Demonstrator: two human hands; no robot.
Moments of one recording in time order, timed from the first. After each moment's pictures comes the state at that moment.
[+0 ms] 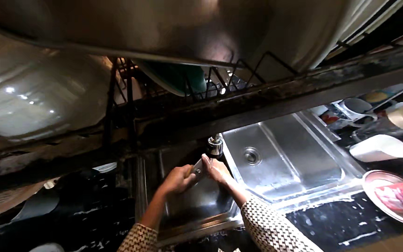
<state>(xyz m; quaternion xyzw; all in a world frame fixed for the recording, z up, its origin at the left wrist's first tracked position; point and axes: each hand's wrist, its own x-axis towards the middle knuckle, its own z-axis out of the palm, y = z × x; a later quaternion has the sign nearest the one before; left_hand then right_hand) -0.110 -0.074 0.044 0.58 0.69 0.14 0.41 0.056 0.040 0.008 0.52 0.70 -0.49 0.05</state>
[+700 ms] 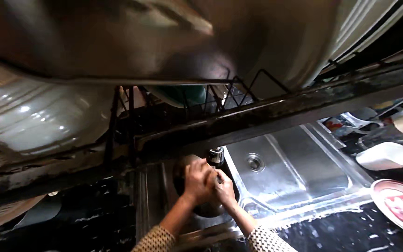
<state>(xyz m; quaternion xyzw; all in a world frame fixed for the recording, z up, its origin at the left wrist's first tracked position) -0.051 -0.048 0.007 0.64 0.67 0.36 0.08 0.078 -0.007 -0.017 0.48 0.62 -0.55 -0.30</state>
